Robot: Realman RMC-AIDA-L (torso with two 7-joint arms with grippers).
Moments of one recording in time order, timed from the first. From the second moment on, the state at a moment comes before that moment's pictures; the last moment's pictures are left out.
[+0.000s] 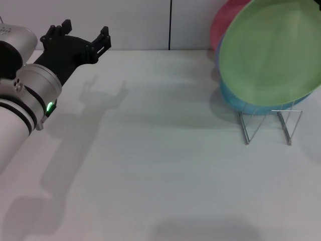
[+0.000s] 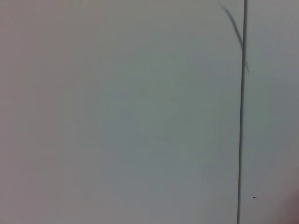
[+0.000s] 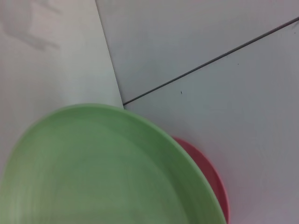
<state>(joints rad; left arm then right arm) -0.18 -2.07 -1.24 -1.30 2.47 0.13 0.37 0.74 2.06 -1.17 -1.97 -2.92 -1.73 1.99</state>
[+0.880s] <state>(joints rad) -0.21 -2.07 -1.22 -1.26 2.47 0.13 0.37 0.71 2.03 -1.20 -1.99 -2.92 -1.73 1.90</state>
